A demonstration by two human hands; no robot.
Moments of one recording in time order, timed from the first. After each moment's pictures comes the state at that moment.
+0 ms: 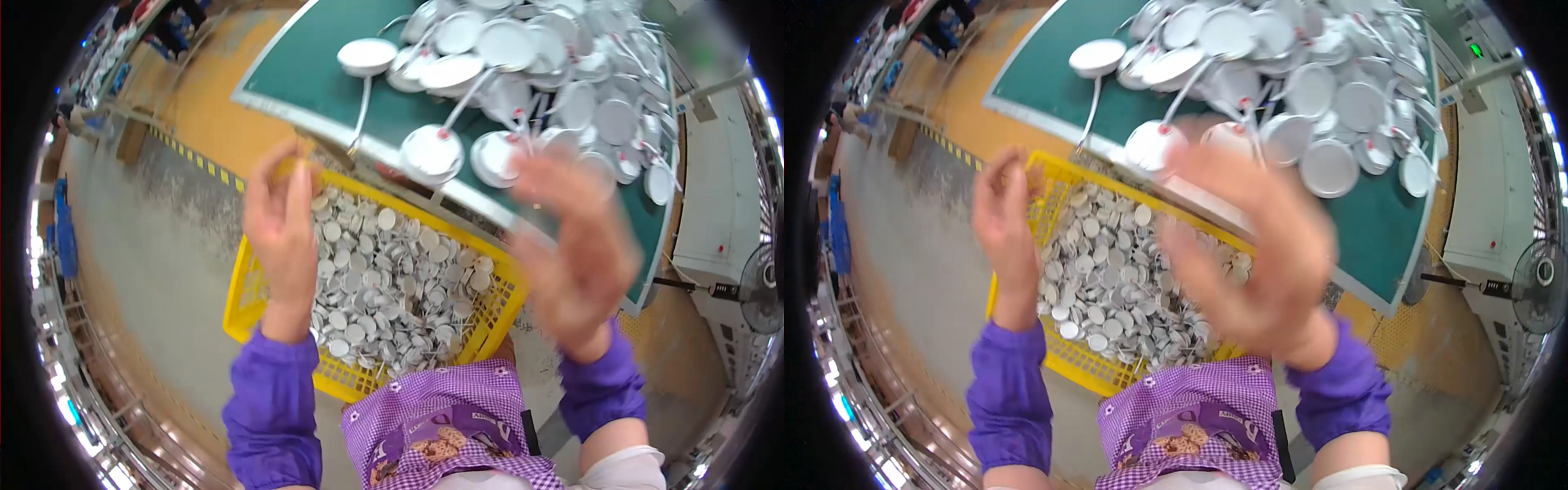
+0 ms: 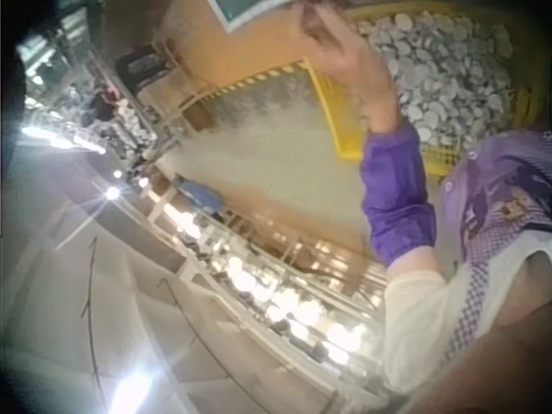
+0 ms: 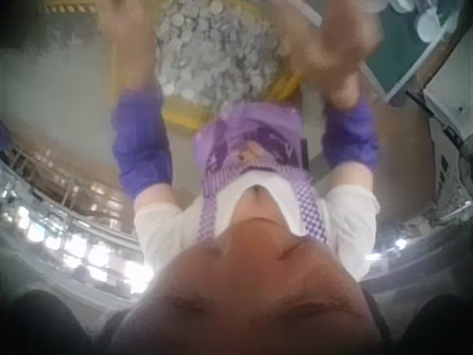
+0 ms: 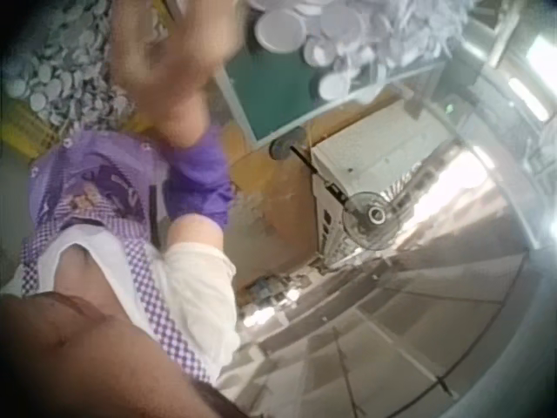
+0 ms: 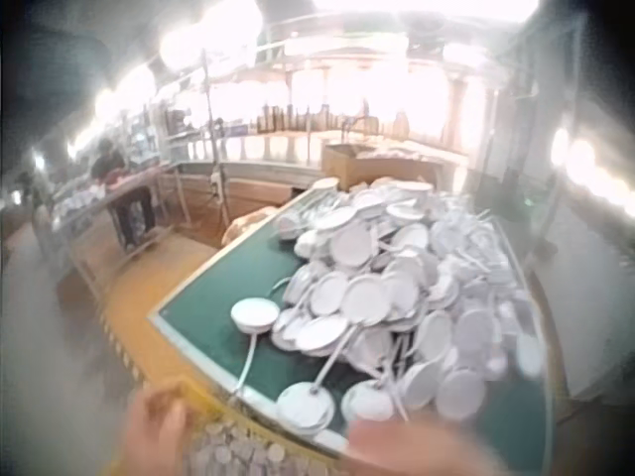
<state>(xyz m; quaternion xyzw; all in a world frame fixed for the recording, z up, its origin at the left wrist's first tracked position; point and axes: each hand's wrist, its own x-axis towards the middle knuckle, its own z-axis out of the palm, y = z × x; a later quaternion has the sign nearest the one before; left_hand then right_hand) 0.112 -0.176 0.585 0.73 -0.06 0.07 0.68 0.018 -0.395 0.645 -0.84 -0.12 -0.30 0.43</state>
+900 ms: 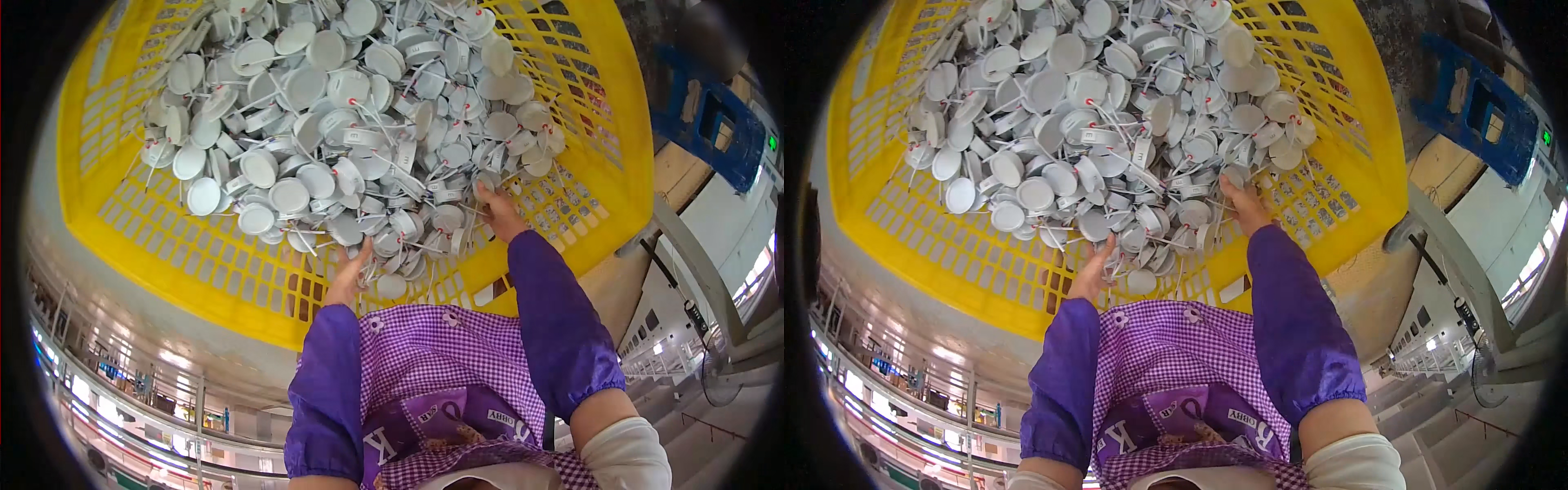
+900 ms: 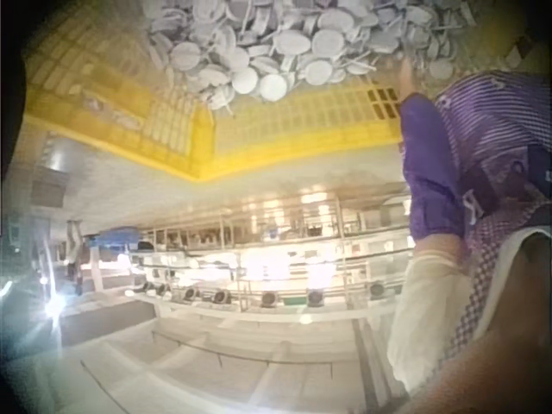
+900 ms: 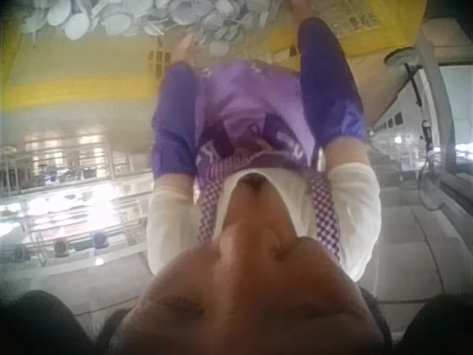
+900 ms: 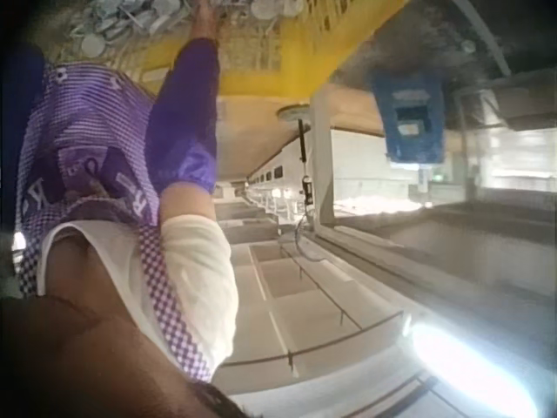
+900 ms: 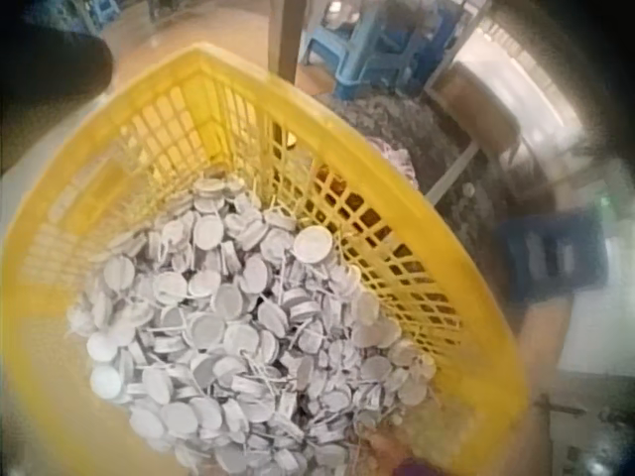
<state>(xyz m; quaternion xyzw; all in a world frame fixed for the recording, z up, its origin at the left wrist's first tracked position) -0.316 -0.019 0.056 0.46 0.56 -0.52 0.45 -0.272 -0.355 0.002 -0.51 0.59 0.36 0.51</state>
